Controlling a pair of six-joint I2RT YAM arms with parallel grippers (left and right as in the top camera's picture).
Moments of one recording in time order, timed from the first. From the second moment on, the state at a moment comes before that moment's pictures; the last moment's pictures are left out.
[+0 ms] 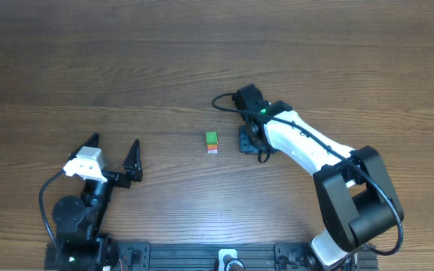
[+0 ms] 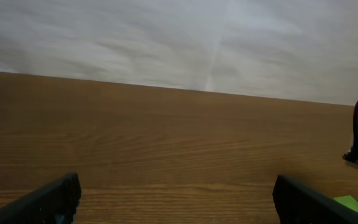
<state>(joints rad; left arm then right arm) 0.01 0.01 0.01 -0.06 0.21 -0.18 0.48 1.78 1.04 -0.74 0.08 0.46</state>
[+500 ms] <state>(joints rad) 0.01 0.01 0.01 -0.06 0.21 -0.18 0.48 1.78 1.04 -0.74 0.08 0.47</state>
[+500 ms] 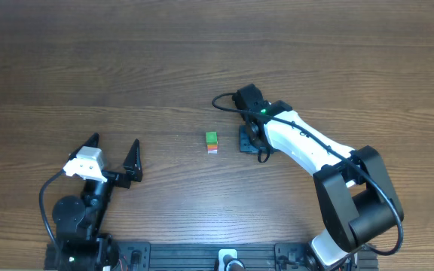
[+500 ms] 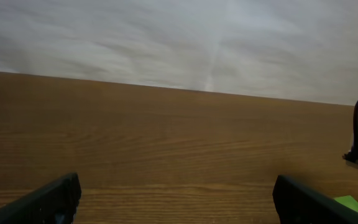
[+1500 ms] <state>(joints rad) 0.01 0.01 0.01 -0.06 0.21 -0.18 0.72 1.59 1.57 -1.29 0.09 0.61</state>
